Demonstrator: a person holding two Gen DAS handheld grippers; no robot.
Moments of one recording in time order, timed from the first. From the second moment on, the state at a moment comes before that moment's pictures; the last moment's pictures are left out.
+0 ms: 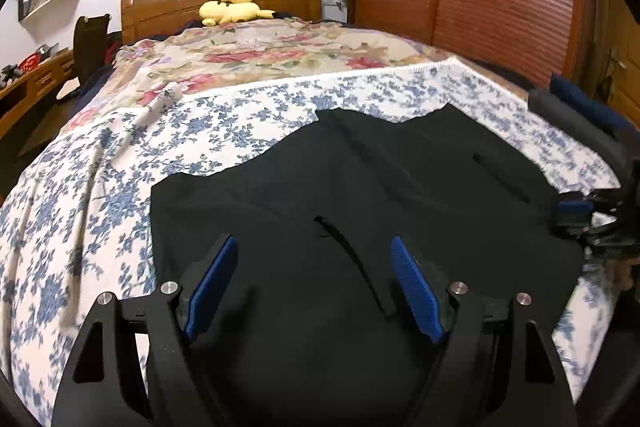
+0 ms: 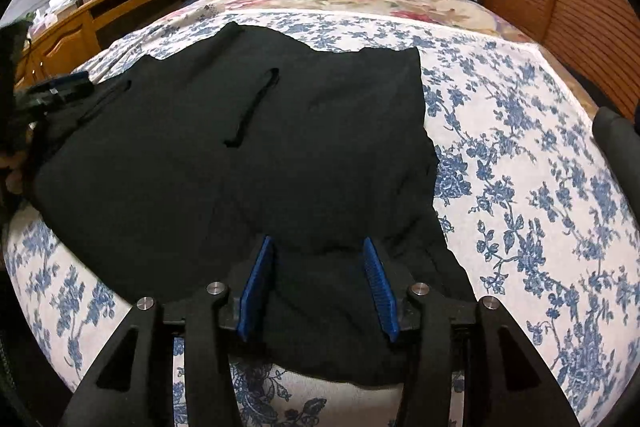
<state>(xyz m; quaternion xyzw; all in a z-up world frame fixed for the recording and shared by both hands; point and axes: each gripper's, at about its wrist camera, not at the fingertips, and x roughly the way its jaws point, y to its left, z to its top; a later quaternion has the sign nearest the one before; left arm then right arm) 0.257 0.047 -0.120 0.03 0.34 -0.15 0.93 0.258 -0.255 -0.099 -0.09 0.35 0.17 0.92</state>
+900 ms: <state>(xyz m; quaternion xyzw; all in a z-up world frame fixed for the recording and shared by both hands) 0.165 0.112 -0.154 -0.03 0.41 0.01 0.91 0.245 -0.252 -0.104 -0.11 0.32 0.18 0.92</state>
